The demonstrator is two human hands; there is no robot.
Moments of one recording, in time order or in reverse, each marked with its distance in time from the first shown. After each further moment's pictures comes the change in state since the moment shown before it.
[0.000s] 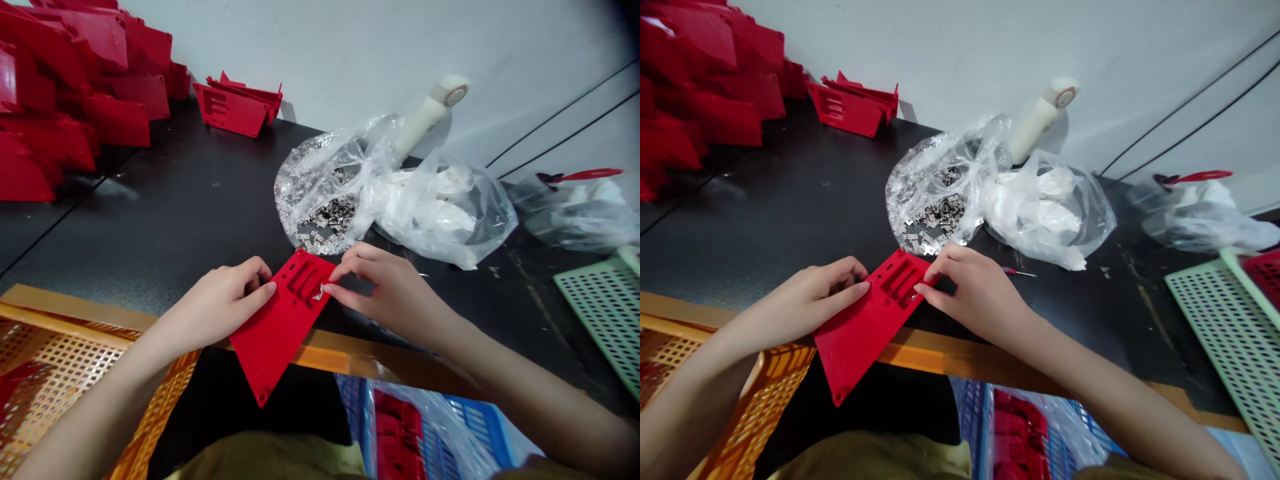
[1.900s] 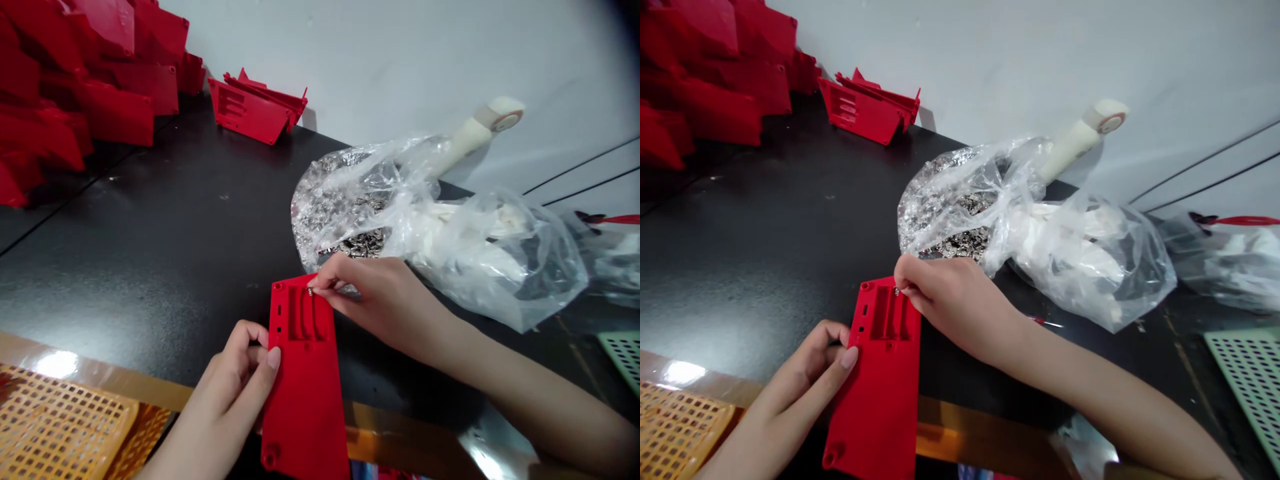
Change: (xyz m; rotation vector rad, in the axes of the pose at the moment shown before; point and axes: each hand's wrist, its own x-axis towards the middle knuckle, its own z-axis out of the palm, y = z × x) left_hand -0.018 -0.013 0.052 -0.995 0.047 -0.240; right_hand 0.079 -0.007 0.002 -0.019 -0.122 -0.175
